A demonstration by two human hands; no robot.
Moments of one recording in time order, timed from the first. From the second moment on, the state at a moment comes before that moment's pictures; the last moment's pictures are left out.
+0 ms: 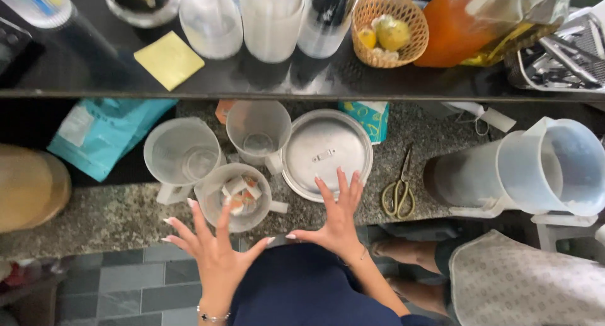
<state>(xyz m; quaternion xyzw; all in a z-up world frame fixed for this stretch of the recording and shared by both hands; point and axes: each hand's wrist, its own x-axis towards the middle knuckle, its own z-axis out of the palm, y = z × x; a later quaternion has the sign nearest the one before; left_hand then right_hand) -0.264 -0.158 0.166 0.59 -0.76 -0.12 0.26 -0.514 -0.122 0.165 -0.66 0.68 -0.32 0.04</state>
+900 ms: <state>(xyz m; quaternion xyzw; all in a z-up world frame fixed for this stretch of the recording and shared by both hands) -0.267 -0.160 0.168 0.49 -0.79 -0.21 0.30 -0.505 -0.087 0.166 -0.64 0.68 -0.34 0.07</state>
